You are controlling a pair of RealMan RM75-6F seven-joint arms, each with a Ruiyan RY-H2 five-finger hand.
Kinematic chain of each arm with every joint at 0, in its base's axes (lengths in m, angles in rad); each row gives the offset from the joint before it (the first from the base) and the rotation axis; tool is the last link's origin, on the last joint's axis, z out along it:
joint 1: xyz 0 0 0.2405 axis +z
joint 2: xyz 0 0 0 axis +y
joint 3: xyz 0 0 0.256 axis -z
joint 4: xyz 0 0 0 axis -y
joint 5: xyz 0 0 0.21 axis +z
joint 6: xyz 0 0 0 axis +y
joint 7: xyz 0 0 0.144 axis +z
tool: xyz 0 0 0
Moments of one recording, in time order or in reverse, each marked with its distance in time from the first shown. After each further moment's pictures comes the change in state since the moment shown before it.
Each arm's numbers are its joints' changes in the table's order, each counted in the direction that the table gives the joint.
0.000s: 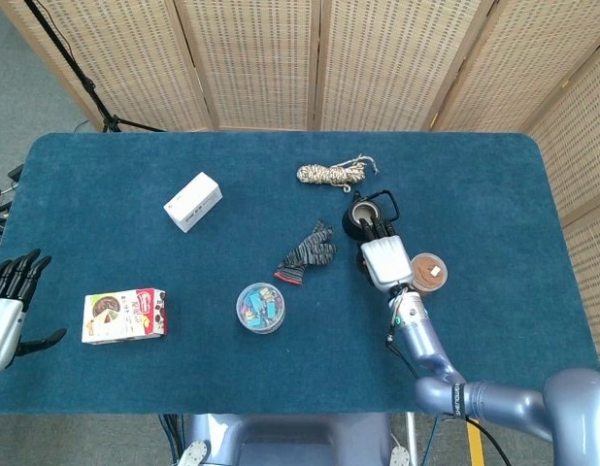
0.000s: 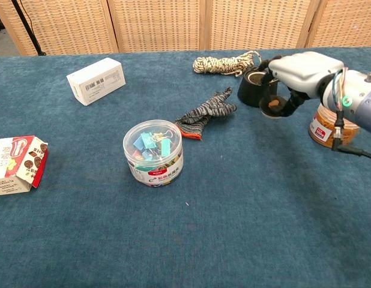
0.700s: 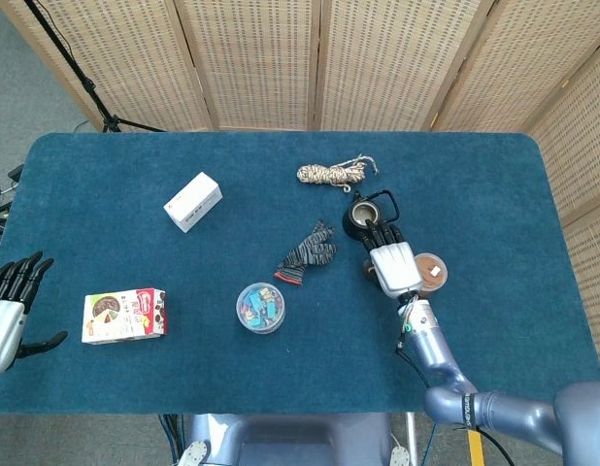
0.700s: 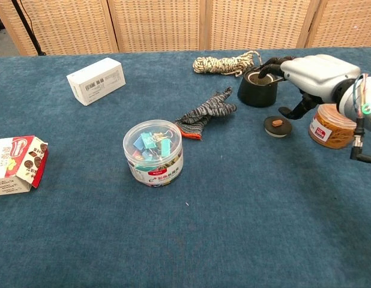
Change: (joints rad) left arm 0.003 0.008 -0.007 0.007 0.010 -0.003 -0.011; right arm -0.087 0.028 -0.003 0.028 -0.133 0.033 0.093
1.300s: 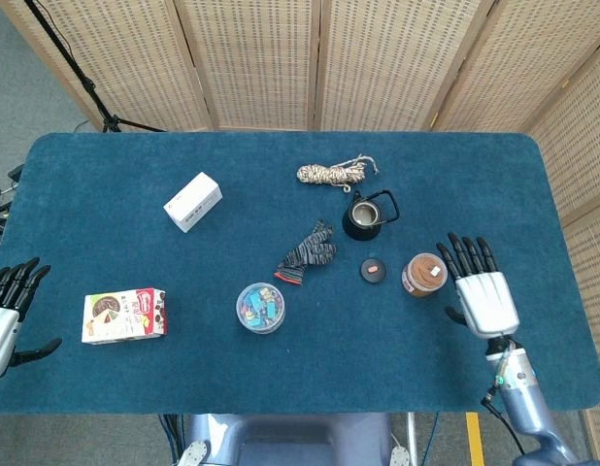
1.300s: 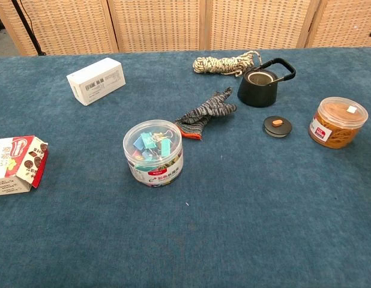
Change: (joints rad) left arm 0.019 0.025 -0.029 -0.019 0.060 0.026 -0.015; right arm -0.318 0.332 0.179 0.214 -0.329 0.348 0.170
